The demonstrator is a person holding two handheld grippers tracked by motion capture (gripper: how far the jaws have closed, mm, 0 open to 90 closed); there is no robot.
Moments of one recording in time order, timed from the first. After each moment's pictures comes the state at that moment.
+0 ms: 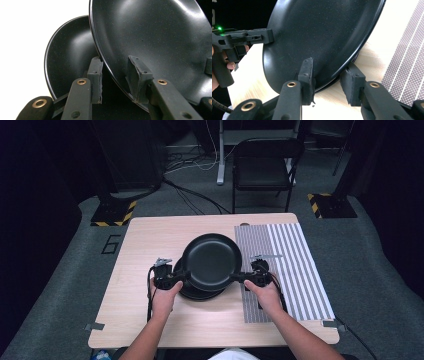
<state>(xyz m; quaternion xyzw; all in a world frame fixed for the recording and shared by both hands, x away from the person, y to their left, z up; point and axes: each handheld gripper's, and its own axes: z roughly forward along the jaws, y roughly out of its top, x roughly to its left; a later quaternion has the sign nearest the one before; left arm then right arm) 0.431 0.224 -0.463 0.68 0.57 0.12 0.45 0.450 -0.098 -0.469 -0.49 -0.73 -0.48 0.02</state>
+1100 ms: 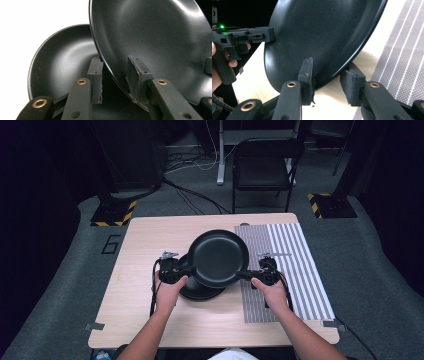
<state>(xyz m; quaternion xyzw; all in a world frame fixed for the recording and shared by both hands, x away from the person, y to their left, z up) 0.441 0.206 -0.444 0.70 0.54 0.11 0.45 0.447 -0.119 -0.456 -0.50 -0.72 -0.49 0.03</state>
